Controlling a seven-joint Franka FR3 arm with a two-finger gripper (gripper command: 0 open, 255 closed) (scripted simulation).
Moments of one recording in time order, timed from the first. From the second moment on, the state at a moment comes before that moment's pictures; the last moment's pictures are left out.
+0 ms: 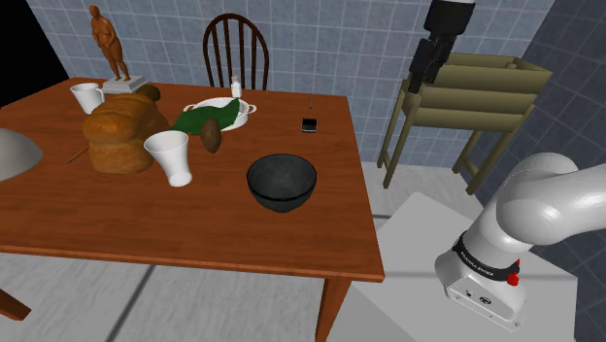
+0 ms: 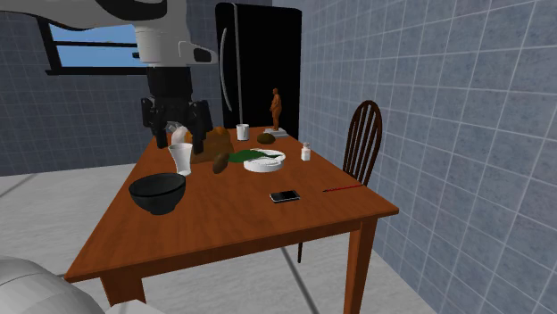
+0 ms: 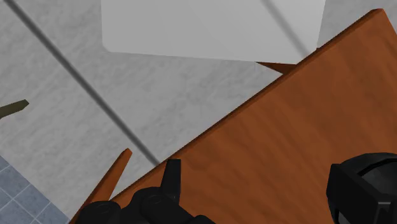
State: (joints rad) arm -0.02 -0.82 0.01 -2.30 0.02 1.49 -0.04
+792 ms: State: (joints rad) arm -0.07 -0.49 0.06 -2.23 0.05 1.76 0.14
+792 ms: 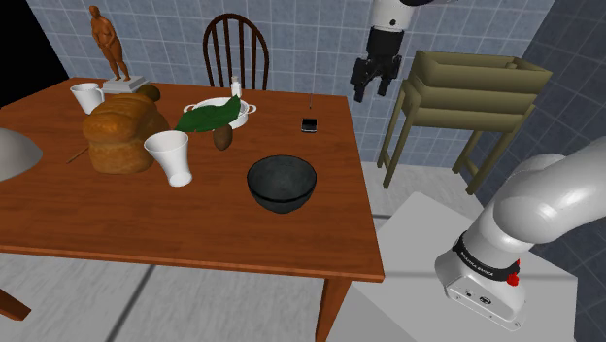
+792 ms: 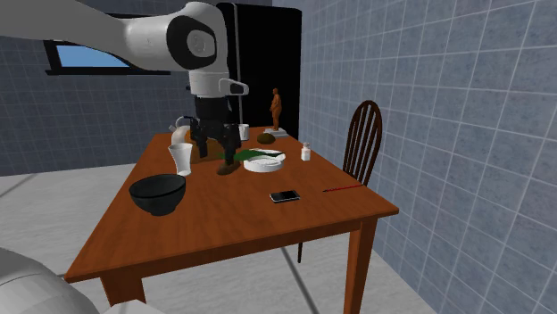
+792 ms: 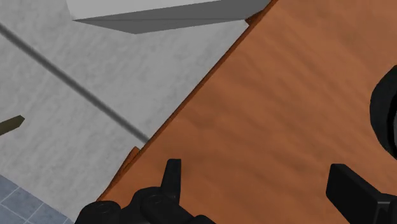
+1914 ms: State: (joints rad) arm -0.13 0.12 0.07 -1.89 0.05 2.03 0.42
